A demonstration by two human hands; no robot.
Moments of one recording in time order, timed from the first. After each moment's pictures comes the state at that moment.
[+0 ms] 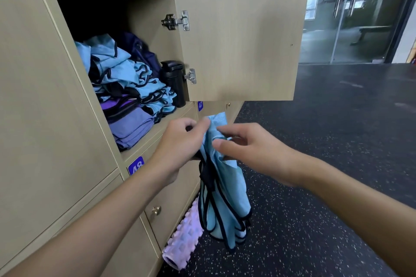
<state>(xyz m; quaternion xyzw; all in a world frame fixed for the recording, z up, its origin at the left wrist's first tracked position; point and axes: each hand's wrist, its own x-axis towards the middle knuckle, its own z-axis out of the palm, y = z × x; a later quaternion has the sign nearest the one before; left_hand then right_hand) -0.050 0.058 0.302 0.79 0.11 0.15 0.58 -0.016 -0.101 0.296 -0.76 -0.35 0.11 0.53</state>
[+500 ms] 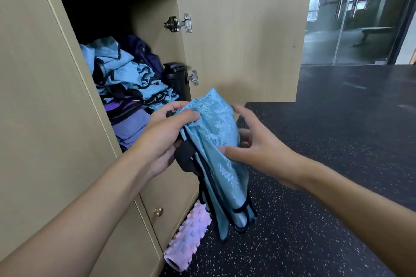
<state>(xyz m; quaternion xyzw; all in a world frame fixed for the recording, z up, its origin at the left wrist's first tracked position) -0.059 0.074 0.326 0.65 0.09 0.16 0.74 -0.008 -0.106 0.288 -0.71 -0.30 0.13 0.62</state>
